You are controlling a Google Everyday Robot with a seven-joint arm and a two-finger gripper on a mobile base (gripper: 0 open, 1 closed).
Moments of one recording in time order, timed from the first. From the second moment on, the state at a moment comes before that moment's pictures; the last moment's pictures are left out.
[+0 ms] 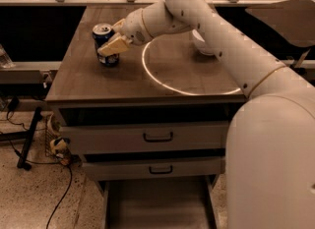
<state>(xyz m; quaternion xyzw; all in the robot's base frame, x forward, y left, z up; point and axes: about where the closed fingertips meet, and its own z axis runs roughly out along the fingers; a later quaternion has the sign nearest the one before) 0.715 0.142 0.893 -0.61 0.59 0.30 0.44</state>
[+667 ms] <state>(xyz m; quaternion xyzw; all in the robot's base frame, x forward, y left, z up) 0.665 0.093 0.934 -0.56 0.60 0.32 0.47</state>
